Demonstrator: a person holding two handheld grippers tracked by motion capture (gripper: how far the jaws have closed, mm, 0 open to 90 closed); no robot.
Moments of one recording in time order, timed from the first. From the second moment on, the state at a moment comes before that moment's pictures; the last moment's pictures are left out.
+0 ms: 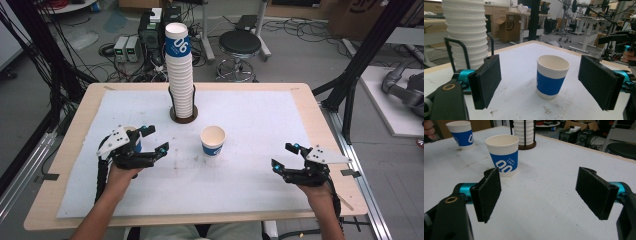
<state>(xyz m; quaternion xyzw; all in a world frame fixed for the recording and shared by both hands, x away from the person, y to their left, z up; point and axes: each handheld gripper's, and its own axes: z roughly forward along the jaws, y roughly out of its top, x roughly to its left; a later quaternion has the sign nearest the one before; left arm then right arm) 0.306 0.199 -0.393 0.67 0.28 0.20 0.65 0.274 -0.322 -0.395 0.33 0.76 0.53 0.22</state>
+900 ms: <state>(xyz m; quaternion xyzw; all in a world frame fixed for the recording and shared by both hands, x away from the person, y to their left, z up) 0.296 0.222 -0.396 0.66 0.29 0.22 0.66 0.269 -0.320 -0.396 0.33 0.76 0.52 0.22</state>
